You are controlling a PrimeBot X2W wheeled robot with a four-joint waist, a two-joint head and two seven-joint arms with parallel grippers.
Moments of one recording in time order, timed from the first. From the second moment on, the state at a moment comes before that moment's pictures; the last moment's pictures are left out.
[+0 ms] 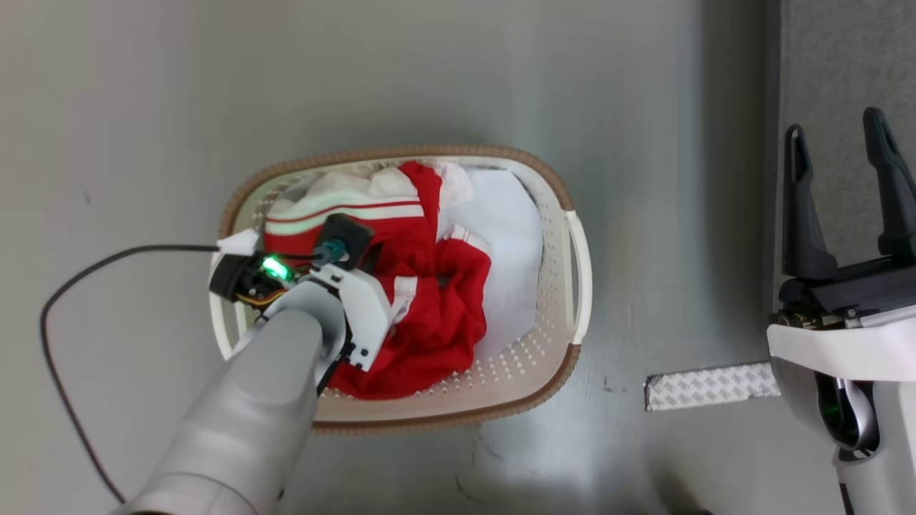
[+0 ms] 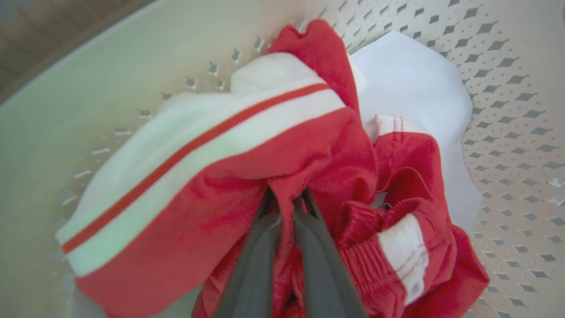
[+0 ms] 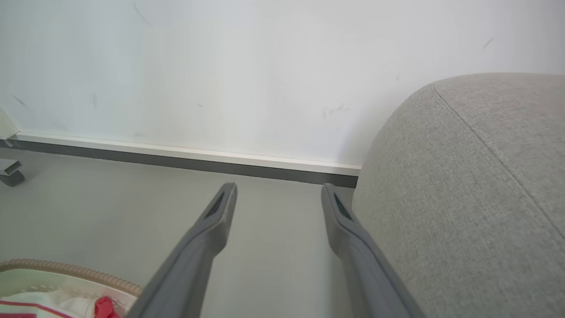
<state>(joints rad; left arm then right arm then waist) -0.98 0.05 -0.52 1.21 -0.05 -0.10 -0.17 -0.45 -0.13 0.07 0.00 0.22 0.13 -0.26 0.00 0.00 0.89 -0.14</state>
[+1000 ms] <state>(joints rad) -0.42 0.14 -0.42 0.56 -0.30 -0.03 -0.24 -0.21 -0.11 0.05 0.20 0.25 0.13 -0.26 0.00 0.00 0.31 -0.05</state>
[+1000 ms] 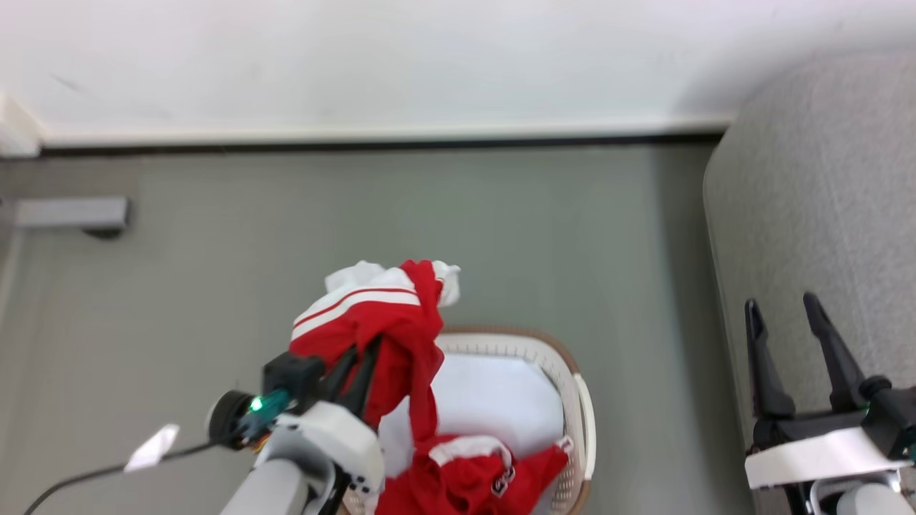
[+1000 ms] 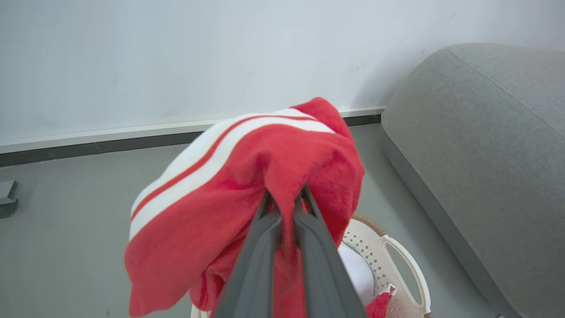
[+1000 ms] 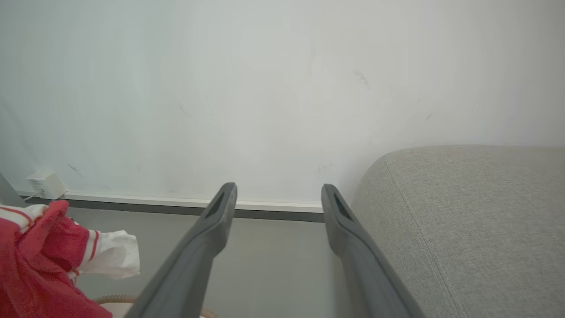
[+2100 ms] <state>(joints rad) 0.05 0.33 -0.26 -0.06 -0.36 0.17 -0.20 -0.04 -0.15 0.15 0.27 0.29 0.13 -0.26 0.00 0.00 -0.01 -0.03</state>
